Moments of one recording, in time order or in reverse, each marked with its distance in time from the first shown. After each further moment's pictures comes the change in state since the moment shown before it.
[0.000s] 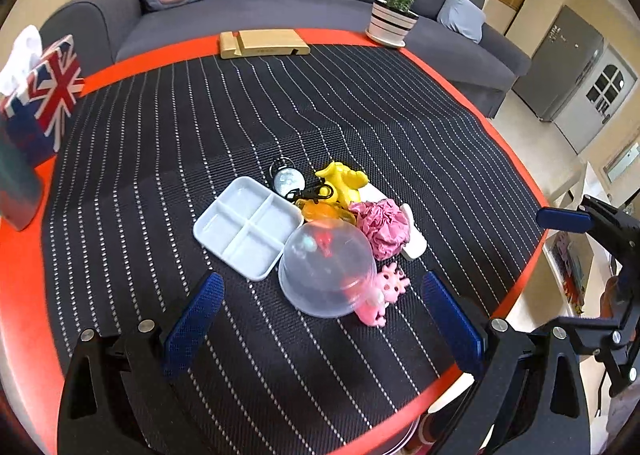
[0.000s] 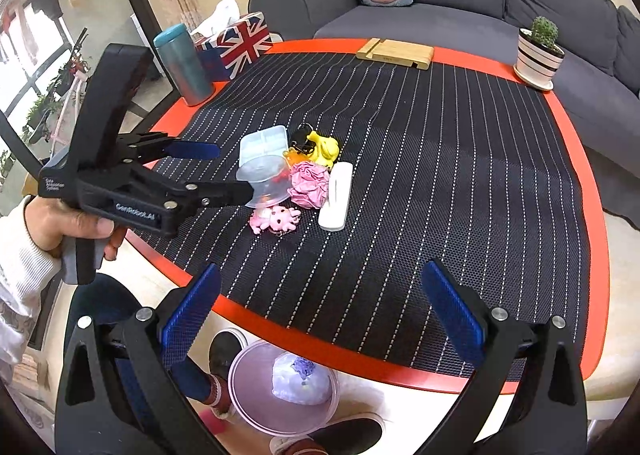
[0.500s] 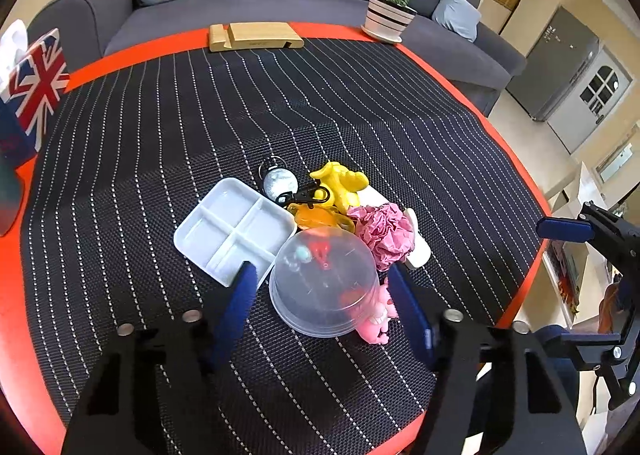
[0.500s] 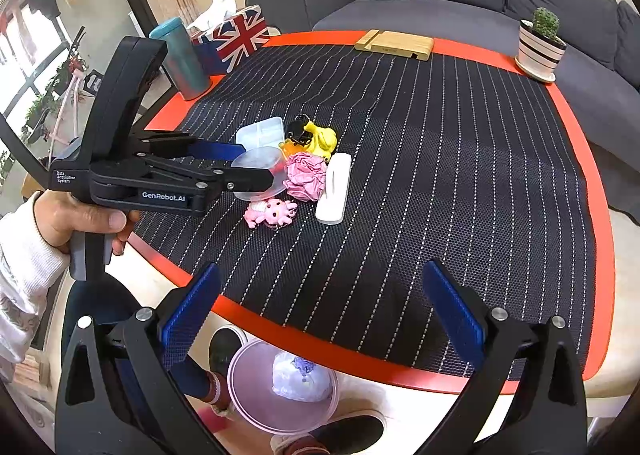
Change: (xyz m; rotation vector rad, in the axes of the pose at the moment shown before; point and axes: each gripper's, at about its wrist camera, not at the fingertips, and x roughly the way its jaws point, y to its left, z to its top) left arm 0.016 0.002 0.003 0.002 0.007 -0.035; right arm 0.007 -0.003 -0.003 0.005 0.017 0.004
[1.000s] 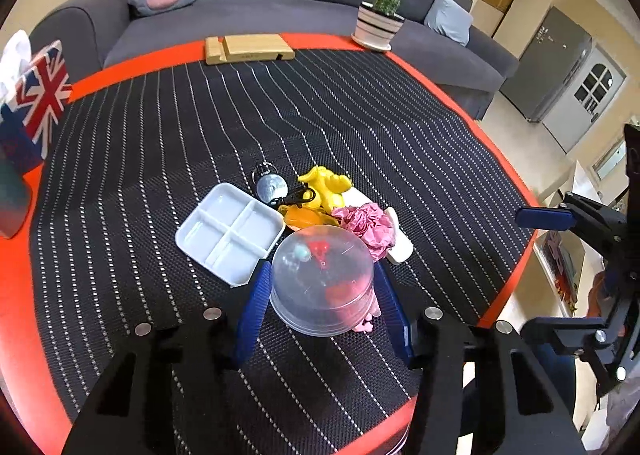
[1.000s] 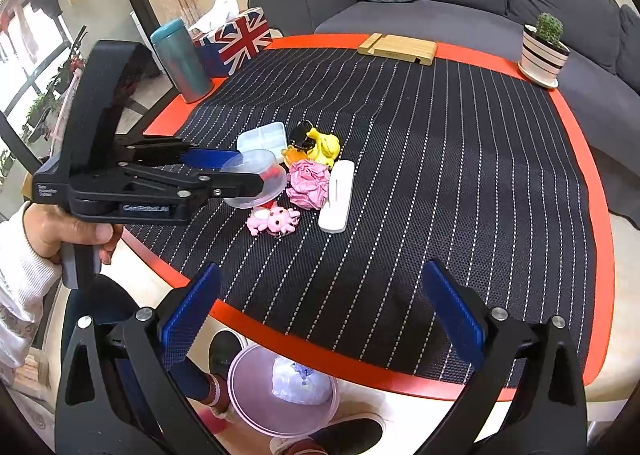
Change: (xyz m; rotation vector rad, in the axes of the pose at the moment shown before) left arm -0.021 -0.008 -0.004 0.019 -0.039 -0.001; right arm 0.002 0.004 0.007 -0.012 -0.004 -0.001
